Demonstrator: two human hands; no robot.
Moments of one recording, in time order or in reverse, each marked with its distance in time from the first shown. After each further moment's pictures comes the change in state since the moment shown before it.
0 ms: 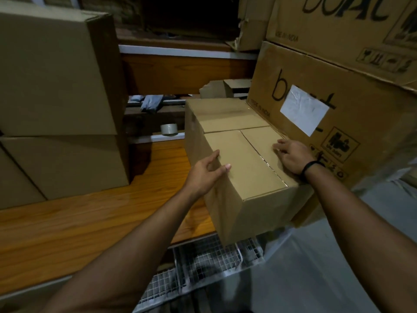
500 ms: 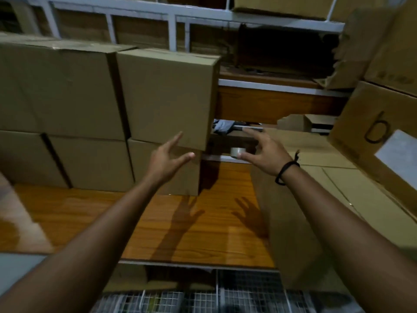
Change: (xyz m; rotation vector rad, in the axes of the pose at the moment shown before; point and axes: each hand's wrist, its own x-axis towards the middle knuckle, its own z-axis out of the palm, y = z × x) left_hand -0.080 -0.002 -0.264 0.364 0.573 0.031; right_hand 0.006 -0.276 0.026 0.332 -0.040 -0.520
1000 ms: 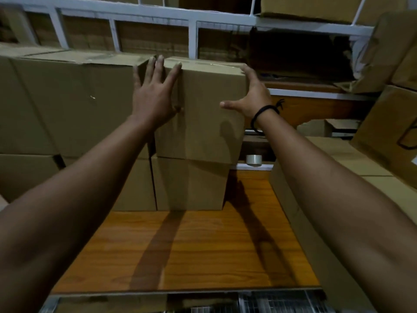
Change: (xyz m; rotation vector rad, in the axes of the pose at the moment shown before) left_hand 0.165 0.014 -0.136 0.918 0.291 0.449; right_hand 0.159 -0.145 0.021 0.159 0.324 0.122
